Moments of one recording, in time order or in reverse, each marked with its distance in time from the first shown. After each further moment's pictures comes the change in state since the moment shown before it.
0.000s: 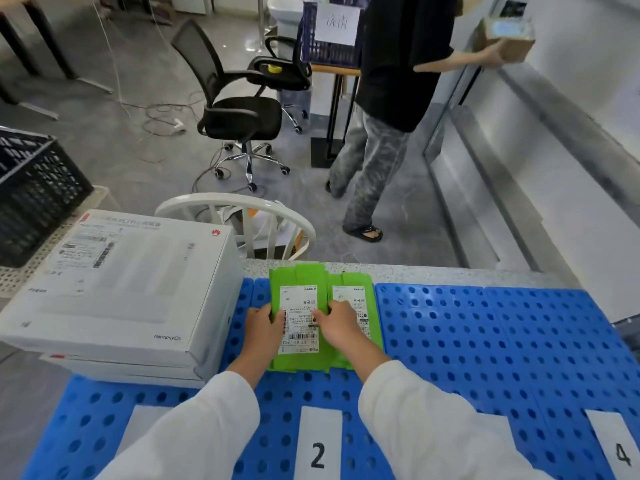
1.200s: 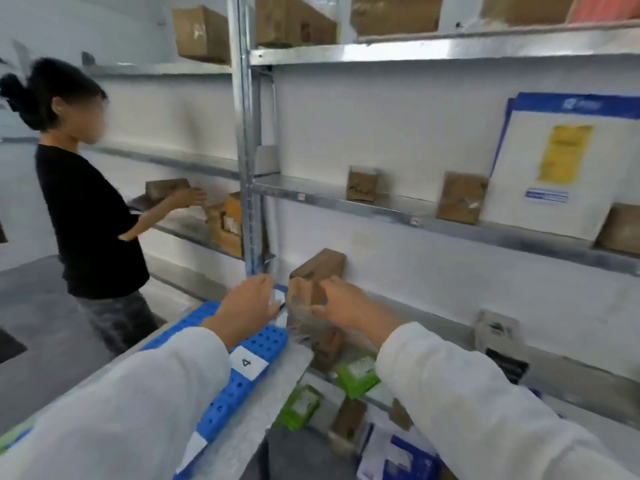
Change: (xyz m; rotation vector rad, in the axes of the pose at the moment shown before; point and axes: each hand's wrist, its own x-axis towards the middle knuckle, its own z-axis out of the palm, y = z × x) left_hand -0.511 0.347 0.196 0.654 -0.431 1.608; right_hand -0.559 0.347 -0.330 -0.331 0.790 0.225
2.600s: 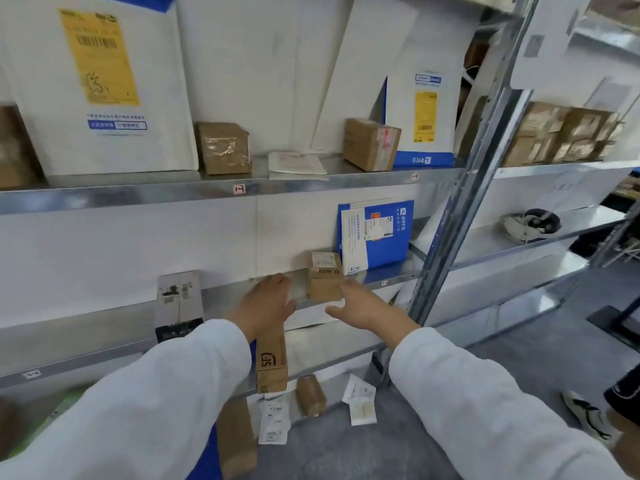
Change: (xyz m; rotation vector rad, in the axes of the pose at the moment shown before) left_hand 0.068 0.634 0.211 -0.263 -0.308 0.901; right_hand -0.433 0.448 -0.061 0.207 0.121 1.077
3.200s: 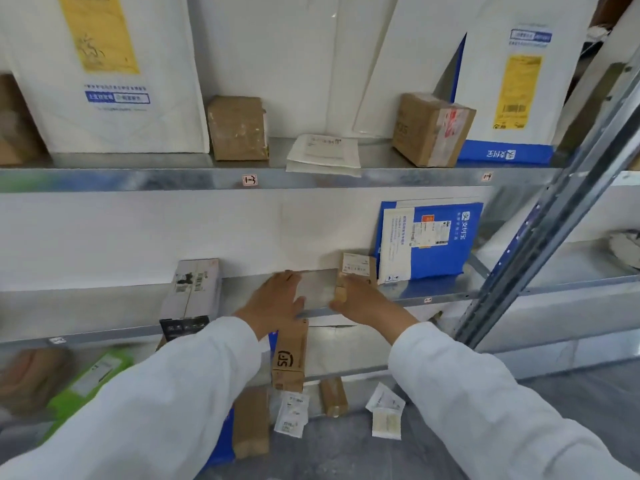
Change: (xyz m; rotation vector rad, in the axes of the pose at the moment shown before) left_hand 0.077 -0.022 0.036 -0.020 -0.024 -0.215; right_hand 0.146 0.032 0.016 0.036 -0.138 -0.144
